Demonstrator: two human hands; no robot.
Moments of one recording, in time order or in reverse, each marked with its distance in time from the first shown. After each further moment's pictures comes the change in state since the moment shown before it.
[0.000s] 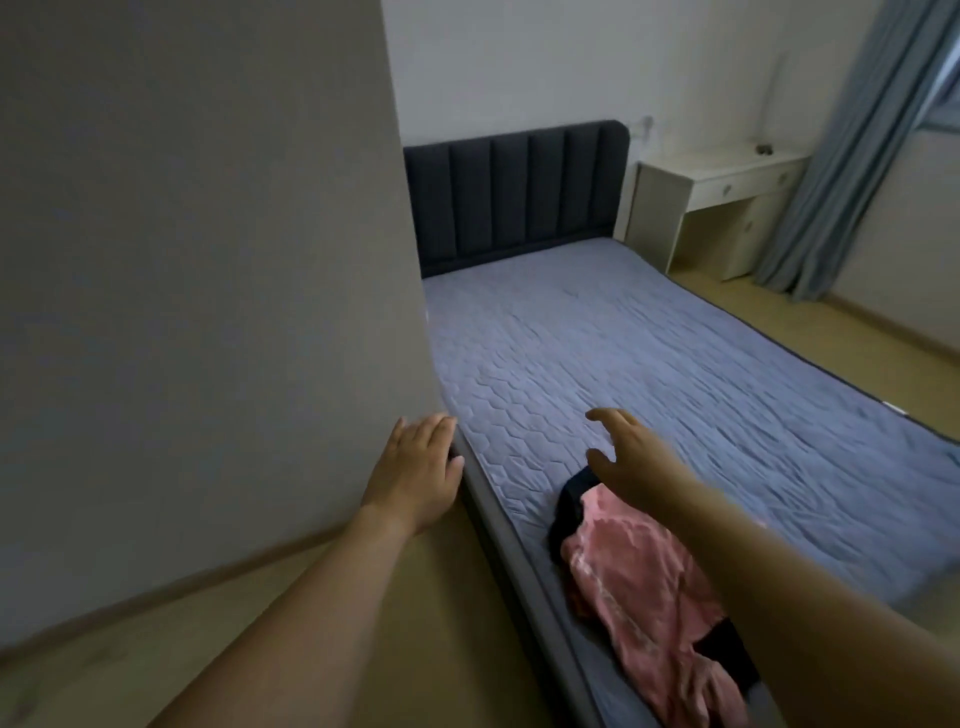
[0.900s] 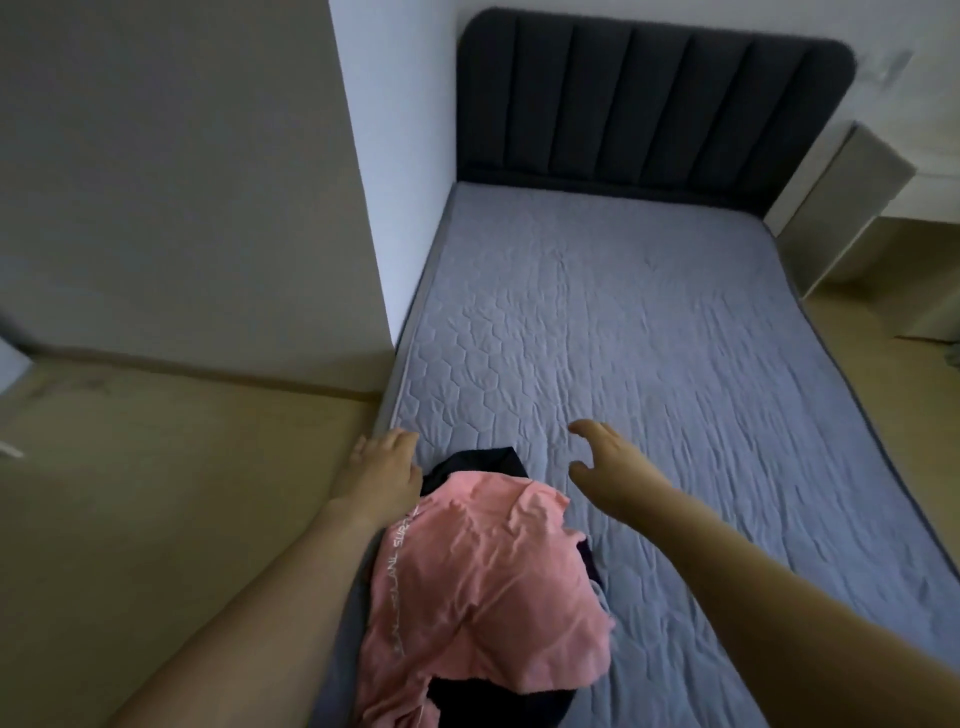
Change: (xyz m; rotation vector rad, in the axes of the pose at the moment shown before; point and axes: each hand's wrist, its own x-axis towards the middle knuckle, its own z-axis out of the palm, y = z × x) left_hand 0.197 0.347 0.224 -0.095 -0.227 -0.634; right_hand 0.218 0.432 -0.067 -0.085 -0.489 -0.237
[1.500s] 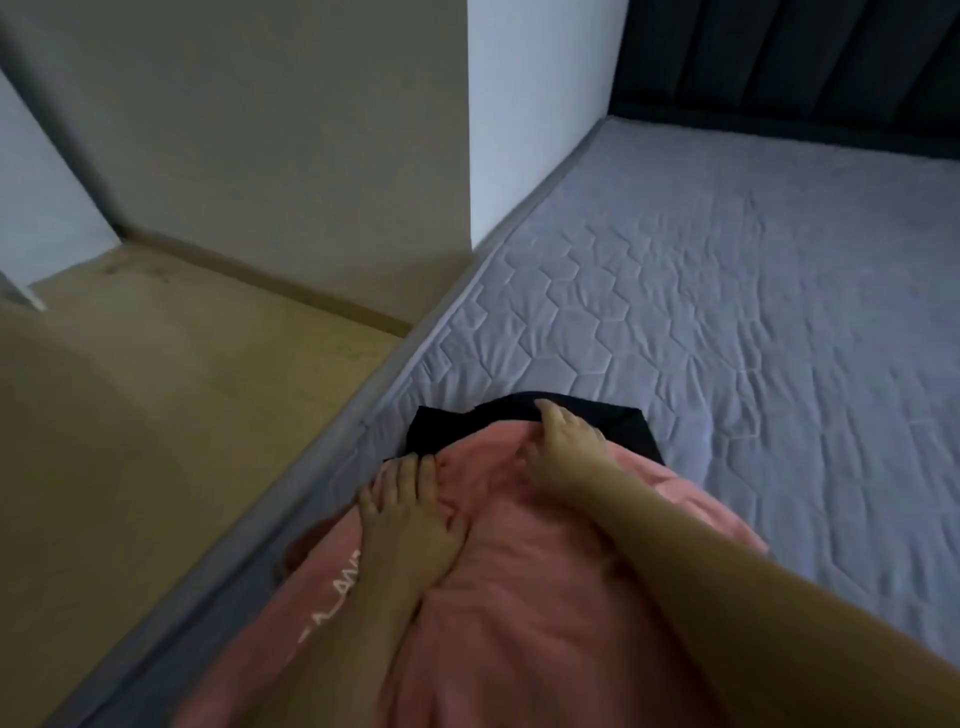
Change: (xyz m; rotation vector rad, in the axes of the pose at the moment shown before) left_hand 0.146 -0.072 0.494 0.015 0.116 -0.537; right_hand 0.329 0.113 0.423 -0.160 -0.040 -0.368
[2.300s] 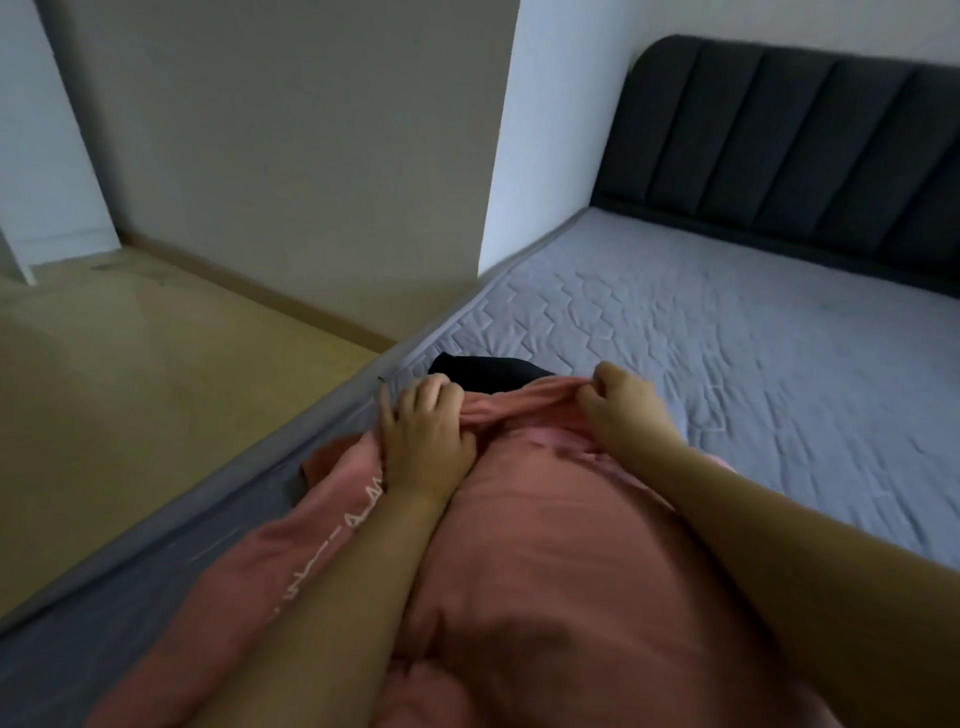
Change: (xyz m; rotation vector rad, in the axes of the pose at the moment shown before) left_hand -0.024 -0.009 0.003 -0.351 0.673 0.152; right_hand -0.068 0.002 -0.006 0.062 0.567 -0.078
